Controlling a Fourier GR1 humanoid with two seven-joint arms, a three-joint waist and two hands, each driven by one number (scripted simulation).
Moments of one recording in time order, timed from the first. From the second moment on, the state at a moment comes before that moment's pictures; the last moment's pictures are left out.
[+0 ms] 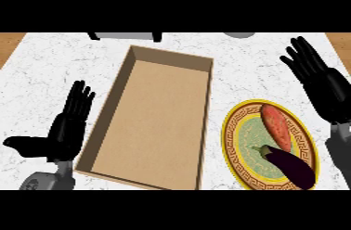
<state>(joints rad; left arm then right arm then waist) -0.08 0.26 -0.14 -1.48 0.39 0.19 -0.17 -0.33 -0.52 0.10 -1.50 -0.46 0.03 0.05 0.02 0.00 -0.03</state>
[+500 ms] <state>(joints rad) -0.05 0.46 -0.17 -1.42 0.20 0.20 -0.13 0.03 -0.43 -0.07 -1.22 -0.66 0.14 -0.12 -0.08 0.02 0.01</state>
